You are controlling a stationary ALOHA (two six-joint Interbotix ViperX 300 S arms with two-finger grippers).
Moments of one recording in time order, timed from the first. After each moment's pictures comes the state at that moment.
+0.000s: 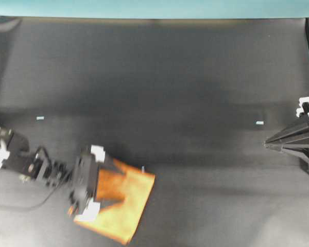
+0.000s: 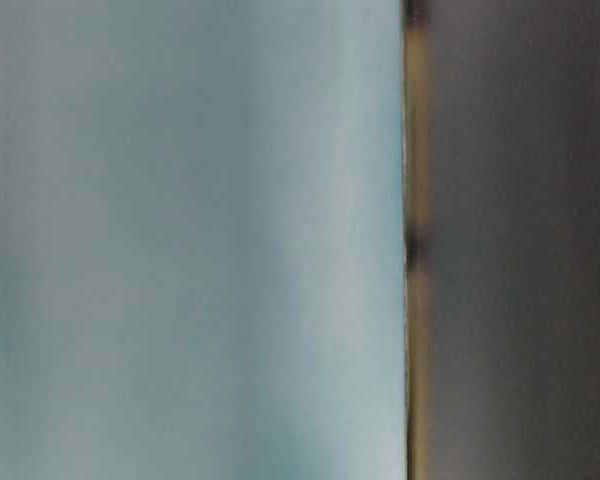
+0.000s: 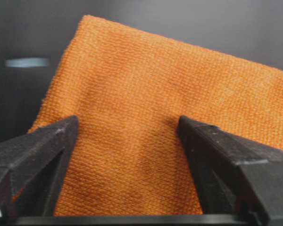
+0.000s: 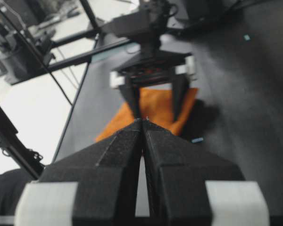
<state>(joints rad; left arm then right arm) -0.35 0.21 0.96 0.04 -0.61 -0.20 0.18 -1.09 1.30 0.00 -0.15 0.40</state>
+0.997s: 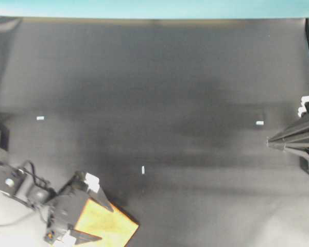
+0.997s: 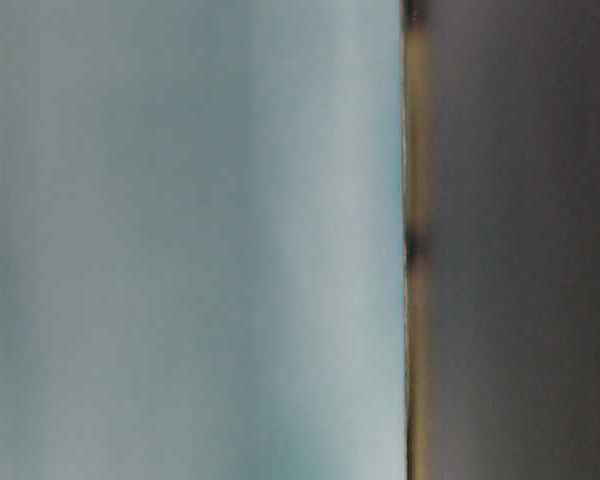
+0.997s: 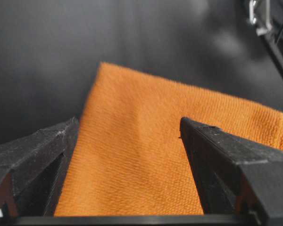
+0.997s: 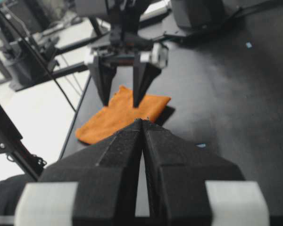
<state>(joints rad) -0.41 -0.04 0.97 0.04 -0.56 -0.09 0.18 -1.12 1.30 0.00 -0.15 0.40</state>
